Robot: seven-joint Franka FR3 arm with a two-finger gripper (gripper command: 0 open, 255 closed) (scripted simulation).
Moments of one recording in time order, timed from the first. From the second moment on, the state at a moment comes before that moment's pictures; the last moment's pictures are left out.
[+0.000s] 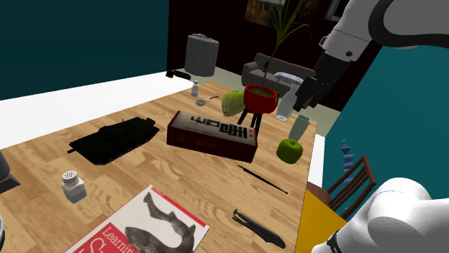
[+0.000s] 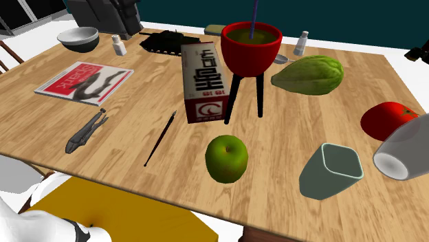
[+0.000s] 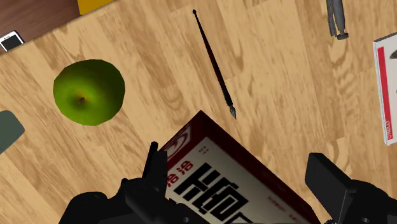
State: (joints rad) arm 0.02 -0.80 0.04 -2.31 0.02 1.63 0.09
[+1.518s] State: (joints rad) arm -0.08 -0.33 -0.33 -2.34 -0.11 1.88 -0.34
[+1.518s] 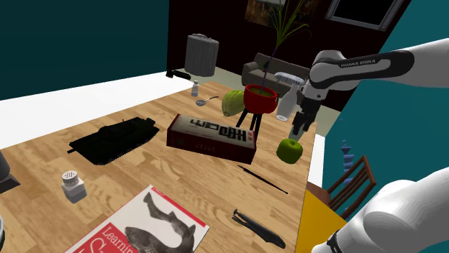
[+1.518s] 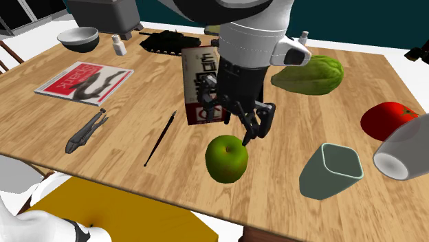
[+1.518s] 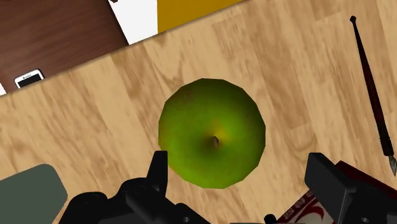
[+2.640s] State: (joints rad) arm -0.09 -0.28 -0.35 -2.42 -0.12 2.00 -0.35
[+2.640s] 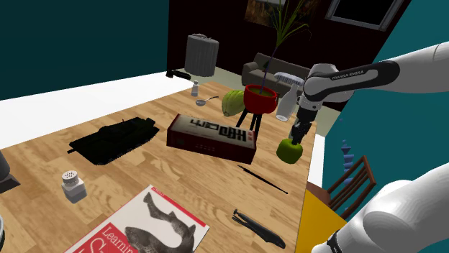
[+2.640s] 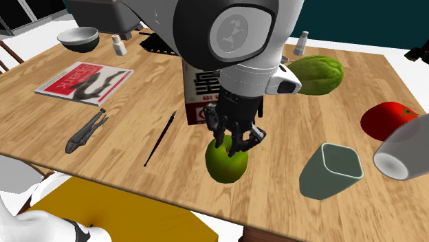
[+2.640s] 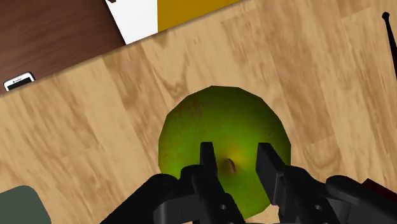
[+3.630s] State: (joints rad) arm -0.09 -0.31 -0.34 -2.37 -0.12 1.91 -0.35
